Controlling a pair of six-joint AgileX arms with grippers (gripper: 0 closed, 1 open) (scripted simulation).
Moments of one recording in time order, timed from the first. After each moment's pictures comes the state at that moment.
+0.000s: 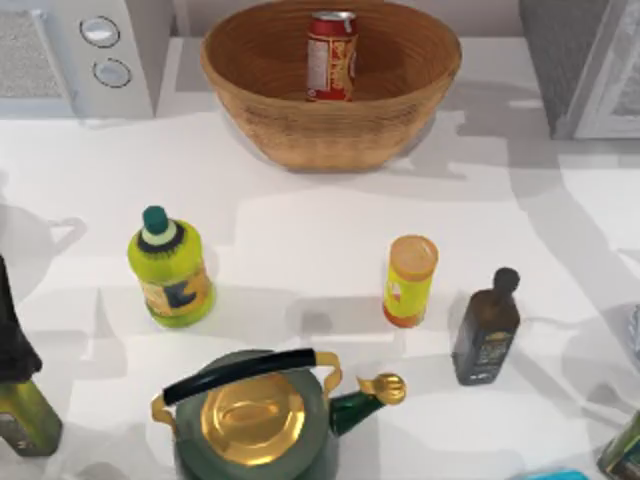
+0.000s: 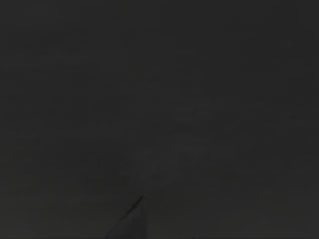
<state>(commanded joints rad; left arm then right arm) 0.00 0.00 0.00 0.00 0.00 0.00 0.37 1.35 1.79 -0.42 0.43 0.01</state>
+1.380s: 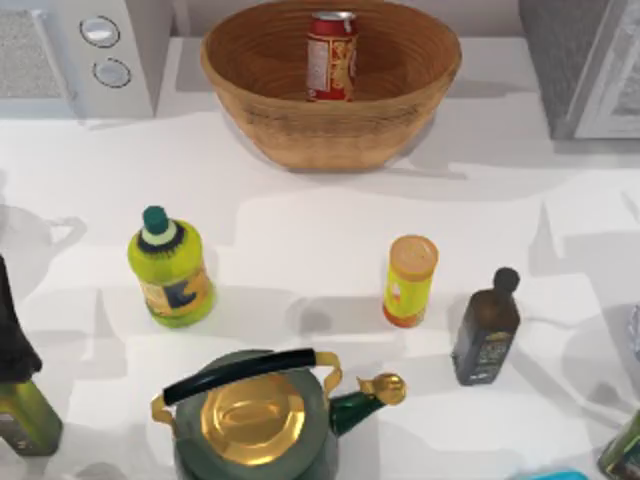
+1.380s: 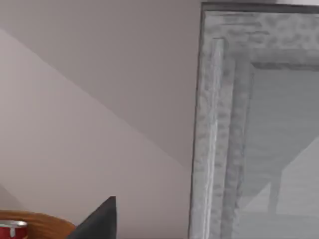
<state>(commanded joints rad) 0.00 0.00 0.00 0.00 0.00 0.00 0.24 0.58 0.75 -0.09 0.15 -0.02</state>
